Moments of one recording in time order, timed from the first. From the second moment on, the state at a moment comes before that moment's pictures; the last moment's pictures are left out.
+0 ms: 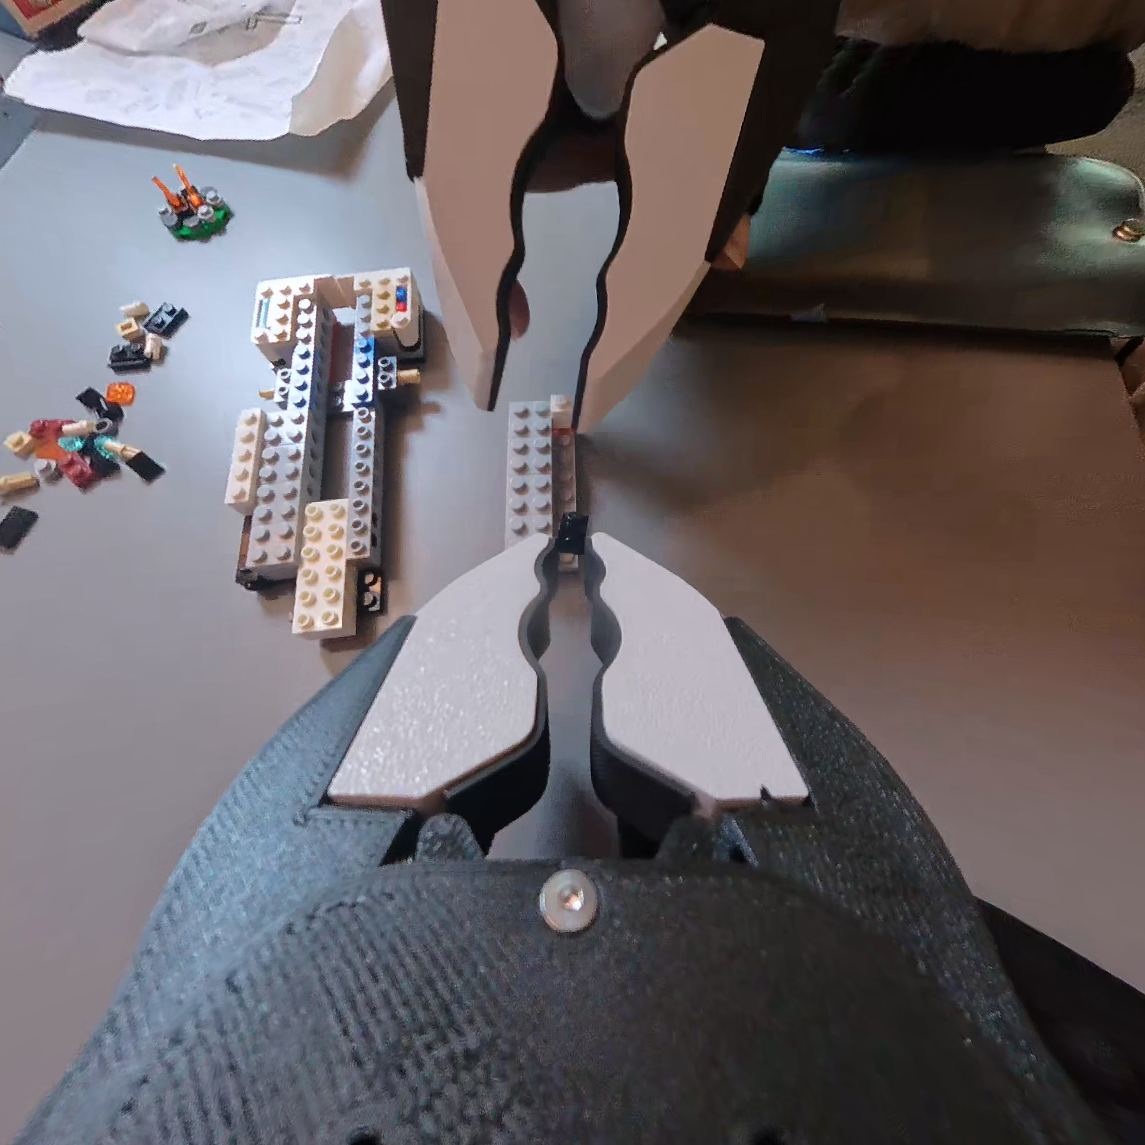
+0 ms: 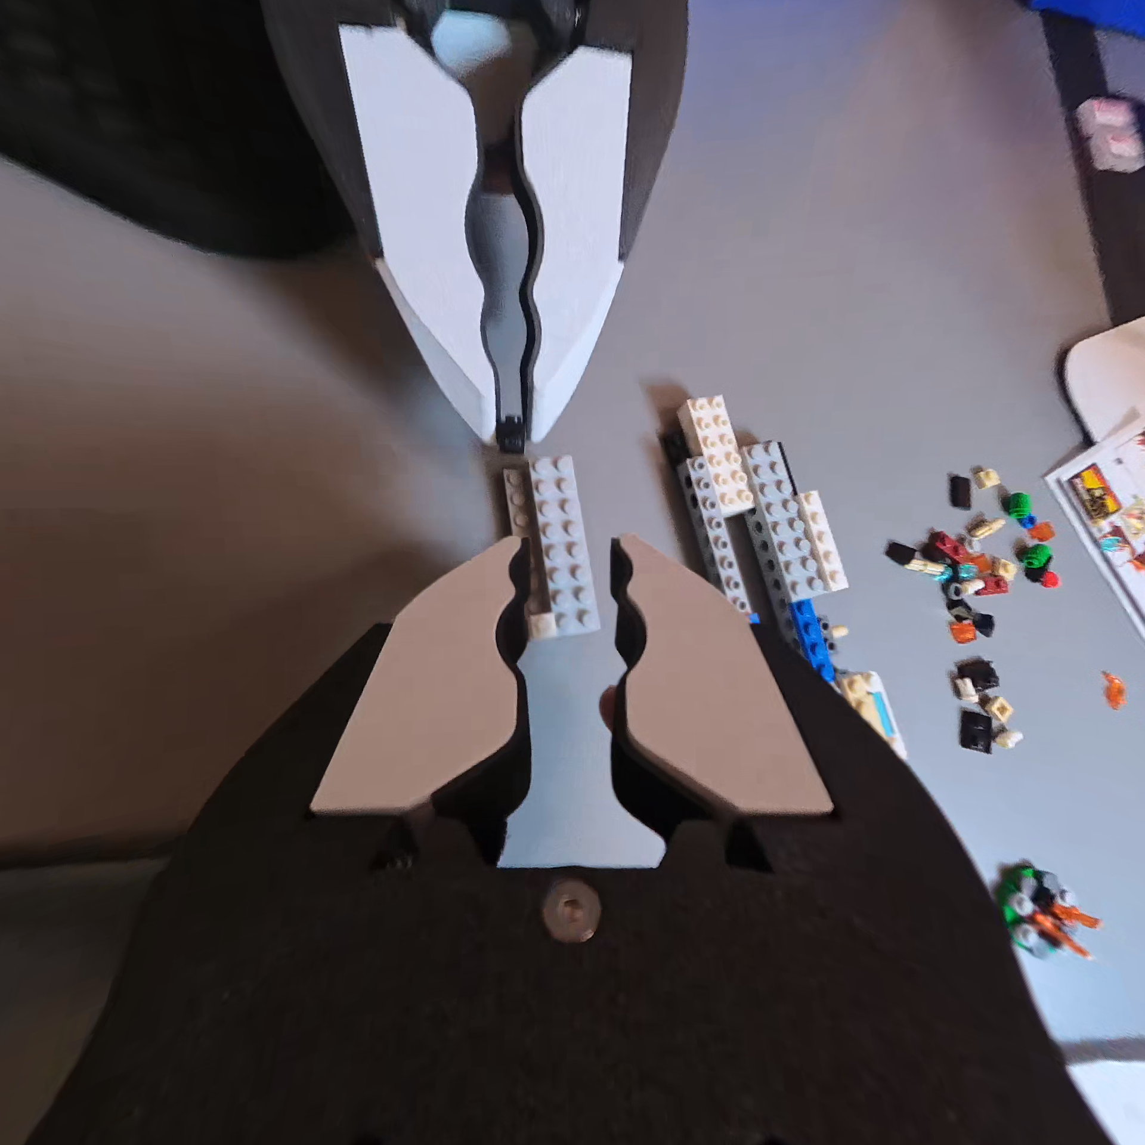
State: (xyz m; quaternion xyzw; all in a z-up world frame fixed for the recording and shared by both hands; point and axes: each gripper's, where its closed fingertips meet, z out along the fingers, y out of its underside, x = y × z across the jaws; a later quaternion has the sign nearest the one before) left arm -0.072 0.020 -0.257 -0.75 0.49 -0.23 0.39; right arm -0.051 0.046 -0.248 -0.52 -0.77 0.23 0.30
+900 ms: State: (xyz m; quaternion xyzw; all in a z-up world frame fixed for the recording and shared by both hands) left arm -0.085 0.027 -0.247 -0.76 0.42 -0.31 0.39; right arm -0.054 0.048 -0.257 -0.58 -0.69 0.40 0.18
